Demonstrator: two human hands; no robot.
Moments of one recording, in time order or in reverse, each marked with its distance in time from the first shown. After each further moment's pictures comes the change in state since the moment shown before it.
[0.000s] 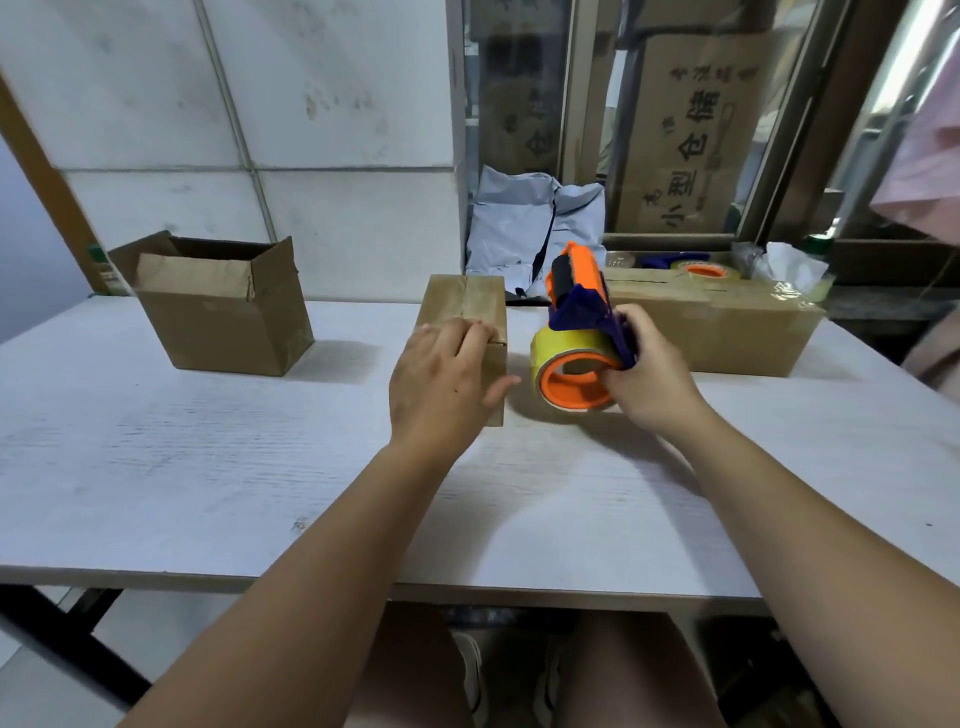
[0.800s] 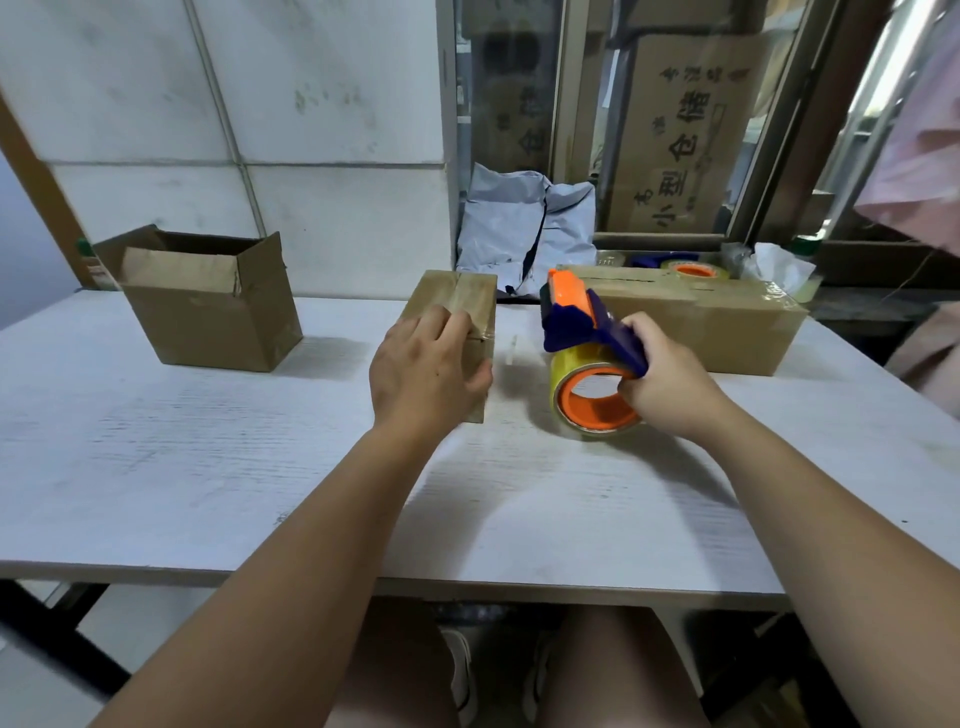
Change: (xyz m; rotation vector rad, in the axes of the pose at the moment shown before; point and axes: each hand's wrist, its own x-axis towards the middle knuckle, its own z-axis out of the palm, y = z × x) left_hand 0.009 0.005 -0.005 -0.005 -0.044 -0.138; right_hand -0.007 0.005 -0.032 -0.232 -0.155 0.007
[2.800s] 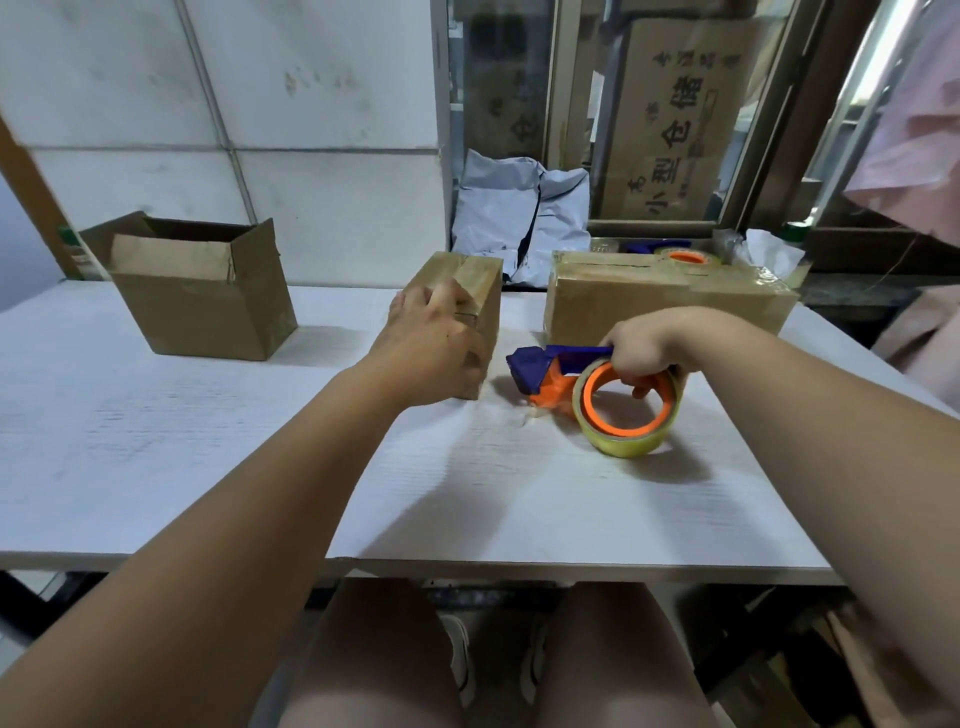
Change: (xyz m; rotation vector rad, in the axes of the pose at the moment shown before) left_hand 0.028 -0.013 -0.015 0.071 -0.562 0.269; right_hand 0.045 -0.027 -0.011 -0.510 -0.625 0.395
